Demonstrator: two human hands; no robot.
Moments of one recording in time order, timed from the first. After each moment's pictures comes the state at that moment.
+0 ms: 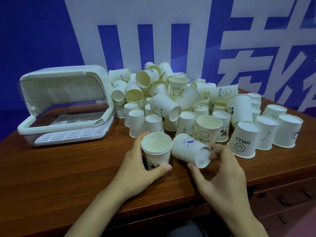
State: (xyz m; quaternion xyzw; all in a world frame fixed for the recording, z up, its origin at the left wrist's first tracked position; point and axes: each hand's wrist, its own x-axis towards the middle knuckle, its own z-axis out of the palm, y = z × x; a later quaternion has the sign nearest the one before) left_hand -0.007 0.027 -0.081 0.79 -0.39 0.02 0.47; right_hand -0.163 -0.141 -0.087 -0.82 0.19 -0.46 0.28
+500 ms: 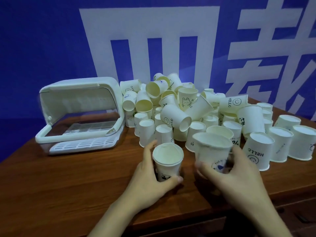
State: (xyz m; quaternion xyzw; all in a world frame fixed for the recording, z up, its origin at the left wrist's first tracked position) left_hand -0.012 0.029 -0.077 0.79 -0.37 -0.02 0.48; right_hand -0.159 -0.143 -0.036 -0.81 0.26 -0.32 0.42
